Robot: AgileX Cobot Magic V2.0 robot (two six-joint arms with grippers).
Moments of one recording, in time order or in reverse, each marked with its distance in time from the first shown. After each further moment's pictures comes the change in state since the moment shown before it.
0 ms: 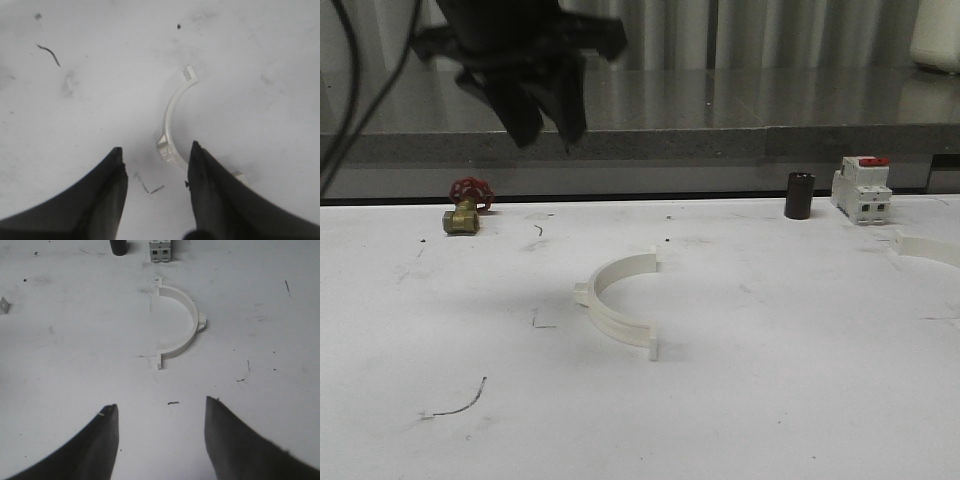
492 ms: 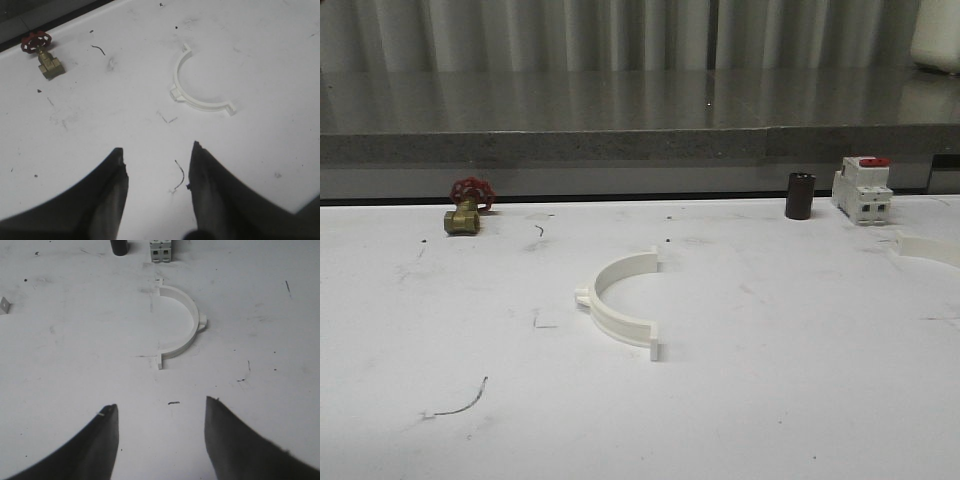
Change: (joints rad) left arm 0.053 -0.703 0.501 -0.036 -0.018 0.134; right arm 0.000 0.000 0.000 0.000 0.000 0.000
